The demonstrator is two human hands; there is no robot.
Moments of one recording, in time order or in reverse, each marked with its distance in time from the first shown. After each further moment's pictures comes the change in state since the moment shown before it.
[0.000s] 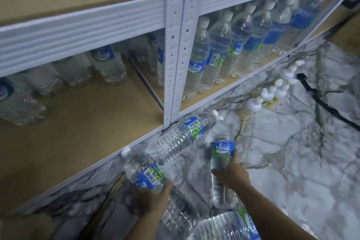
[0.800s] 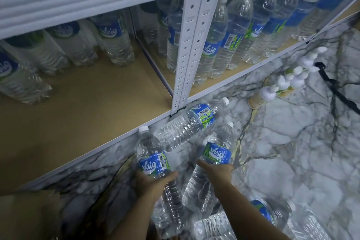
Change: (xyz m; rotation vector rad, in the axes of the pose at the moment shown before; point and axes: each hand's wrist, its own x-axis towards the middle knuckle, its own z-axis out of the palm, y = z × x) left_hand 0.036 -0.030 -0.005 -0.295 -0.075 -0.048; right_hand -0.027 -0.024 0.072 0.737 0.000 0.356
